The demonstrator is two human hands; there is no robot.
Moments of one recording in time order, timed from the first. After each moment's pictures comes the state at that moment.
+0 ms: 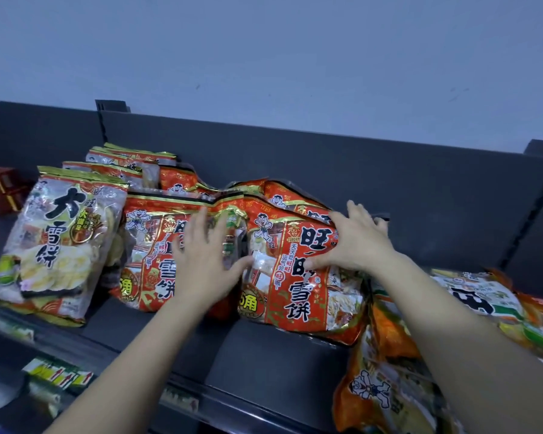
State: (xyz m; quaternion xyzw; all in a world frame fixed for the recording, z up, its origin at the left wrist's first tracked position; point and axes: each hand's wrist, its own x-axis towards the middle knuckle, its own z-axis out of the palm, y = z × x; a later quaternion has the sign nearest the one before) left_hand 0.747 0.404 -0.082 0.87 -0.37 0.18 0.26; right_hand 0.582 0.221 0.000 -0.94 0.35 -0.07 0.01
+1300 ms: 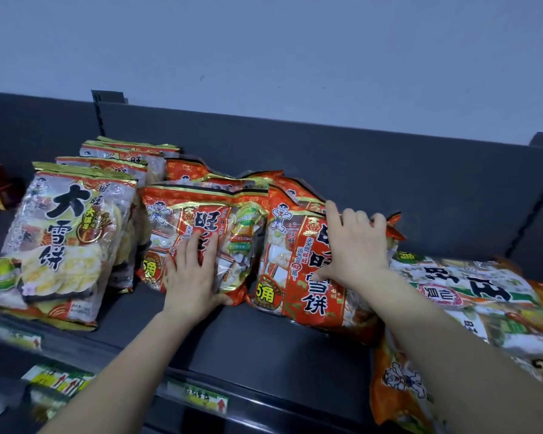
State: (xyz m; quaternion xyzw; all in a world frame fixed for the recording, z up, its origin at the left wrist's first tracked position) left_hand 0.804 0.436 -0.138 0.89 -0.40 0.15 0.15; right_hand 0.601 0.275 -0.023 -0.90 0.36 -0.12 -0.20
